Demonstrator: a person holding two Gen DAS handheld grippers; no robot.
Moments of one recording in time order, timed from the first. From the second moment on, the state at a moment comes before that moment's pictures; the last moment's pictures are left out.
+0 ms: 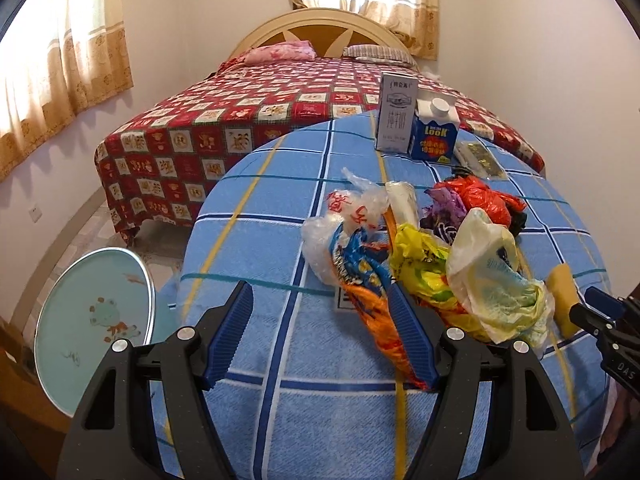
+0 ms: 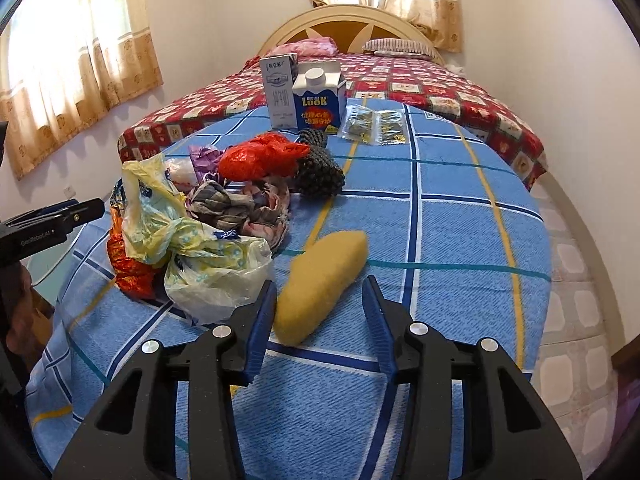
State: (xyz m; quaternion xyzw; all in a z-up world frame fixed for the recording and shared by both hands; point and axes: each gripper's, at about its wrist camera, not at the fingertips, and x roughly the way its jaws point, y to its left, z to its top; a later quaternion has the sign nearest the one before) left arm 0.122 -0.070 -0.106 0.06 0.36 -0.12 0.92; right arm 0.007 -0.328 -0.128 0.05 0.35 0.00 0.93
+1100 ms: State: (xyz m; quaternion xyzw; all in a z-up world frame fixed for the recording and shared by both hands) left arm 0.115 0.019 -0.070 0.02 0.33 -0.10 0.94; right arm 0.025 -0.255 -0.069 0.02 0.28 0.10 0.96
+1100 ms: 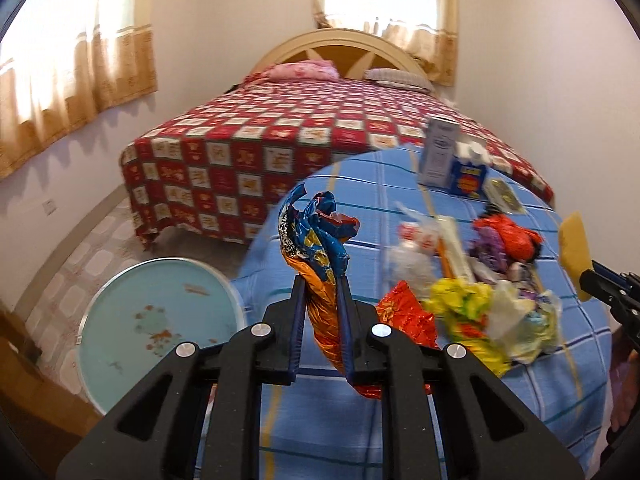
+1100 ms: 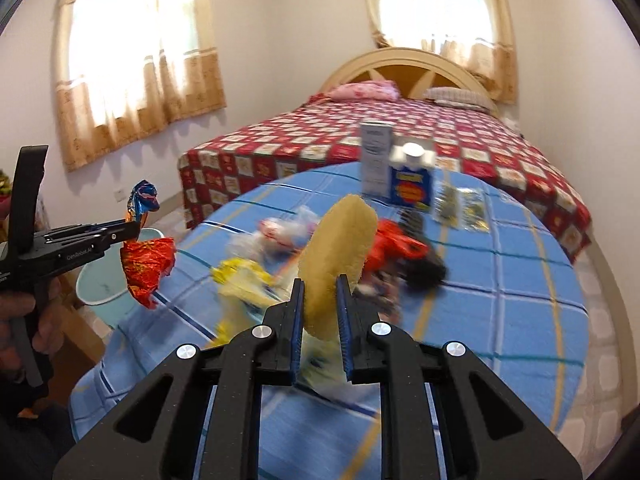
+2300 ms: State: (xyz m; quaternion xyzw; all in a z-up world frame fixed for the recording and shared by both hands) left arm 0.118 0.165 -0.097 0.01 0.35 0.07 0.93; right arm 0.145 -0.054 -0.082 -0.09 0.30 0.27 0.91
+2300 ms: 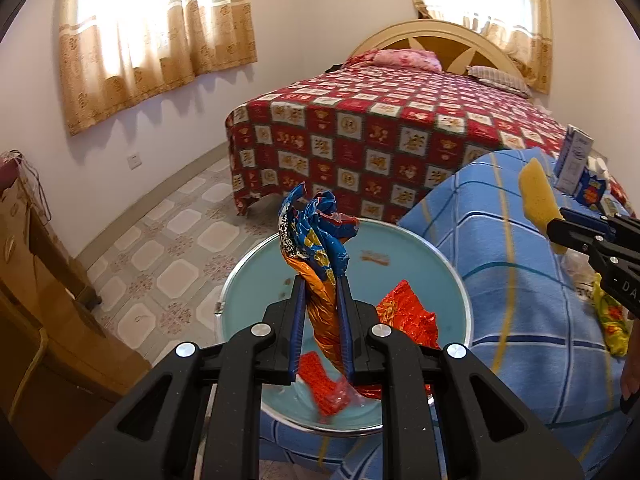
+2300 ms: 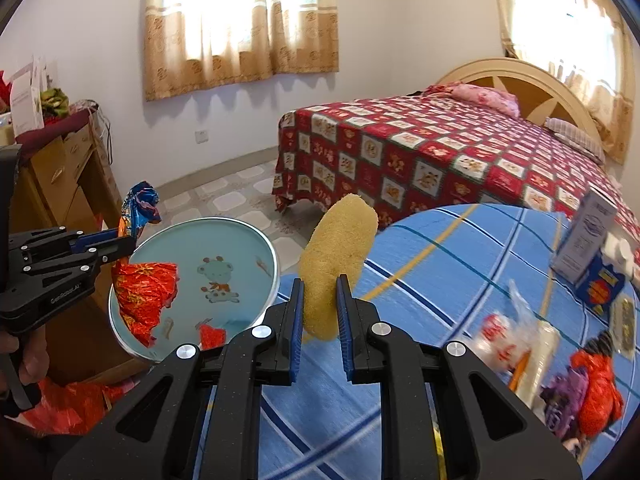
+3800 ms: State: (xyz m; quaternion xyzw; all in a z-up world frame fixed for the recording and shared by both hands) left arm 0.121 0.200 -0.108 0.00 0.36 0.11 0.93; right arm 0.155 -0.001 -0.096 -0.13 0.32 0.31 0.89
